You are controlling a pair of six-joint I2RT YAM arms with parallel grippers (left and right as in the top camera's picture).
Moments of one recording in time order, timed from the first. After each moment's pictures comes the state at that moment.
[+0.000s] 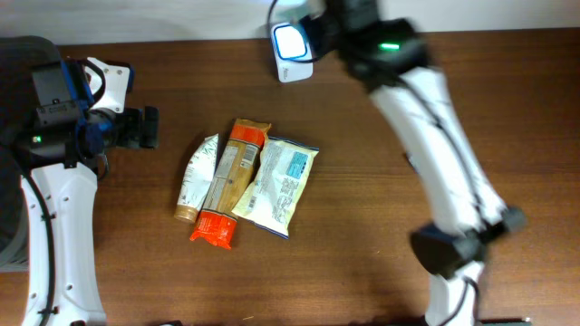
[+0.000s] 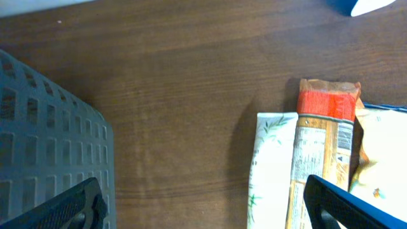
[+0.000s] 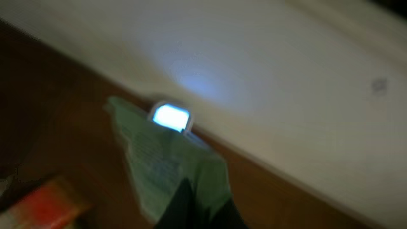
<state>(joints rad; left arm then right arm) 0.18 1.49 1.52 -0.92 0.10 0.30 0.44 2.04 2.50 -1.04 0.19 -0.21</state>
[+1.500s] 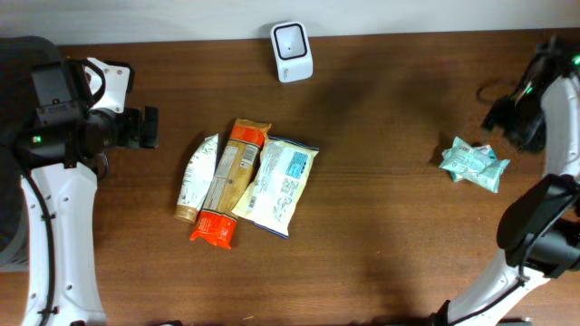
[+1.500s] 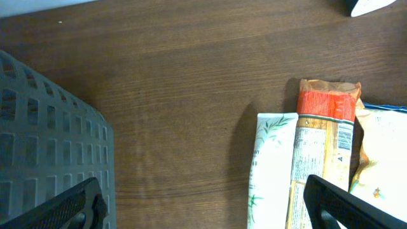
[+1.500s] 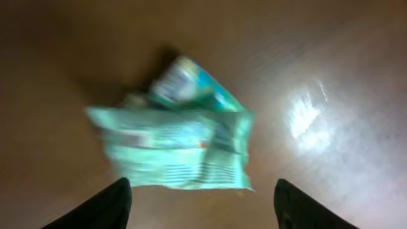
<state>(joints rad) 0.18 1.49 1.52 -0.92 0.10 0.30 -0.38 2.03 1.94 -1.35 0.03 0.24</state>
